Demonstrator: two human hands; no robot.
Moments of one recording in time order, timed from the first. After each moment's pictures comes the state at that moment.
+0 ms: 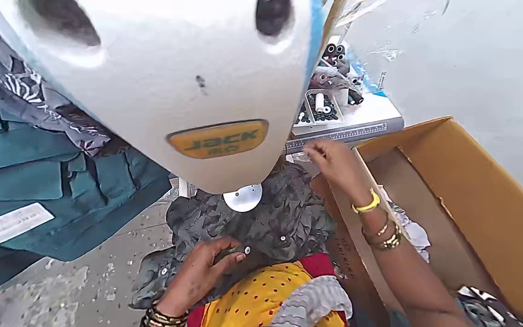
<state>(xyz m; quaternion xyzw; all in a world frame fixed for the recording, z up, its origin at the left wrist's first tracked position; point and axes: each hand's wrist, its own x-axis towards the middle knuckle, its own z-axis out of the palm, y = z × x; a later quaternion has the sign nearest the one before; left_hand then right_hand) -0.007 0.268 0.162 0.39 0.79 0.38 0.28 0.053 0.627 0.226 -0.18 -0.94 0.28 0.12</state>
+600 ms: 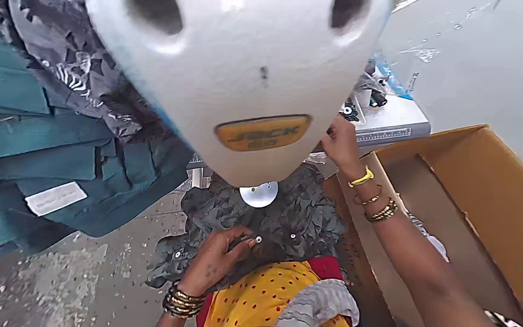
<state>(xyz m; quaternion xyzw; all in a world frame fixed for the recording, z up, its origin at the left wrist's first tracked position) -0.004 0.277 0.168 0.33 0.80 0.39 0.31 0.009 0.636 0.210 -0.05 -0.91 0.27 0.32</state>
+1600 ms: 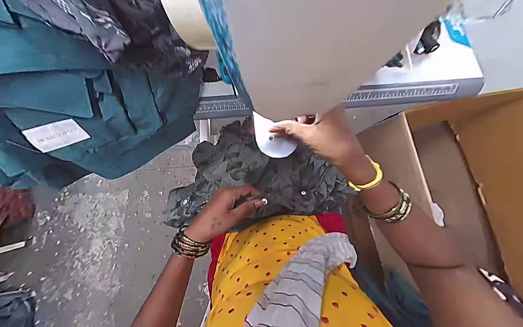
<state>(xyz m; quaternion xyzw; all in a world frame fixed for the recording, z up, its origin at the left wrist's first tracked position) -0.003 0.256 0.161 0.36 0.76 0.43 0.33 0.038 0.522 0.243 -0.03 -0.85 0.51 0.16</state>
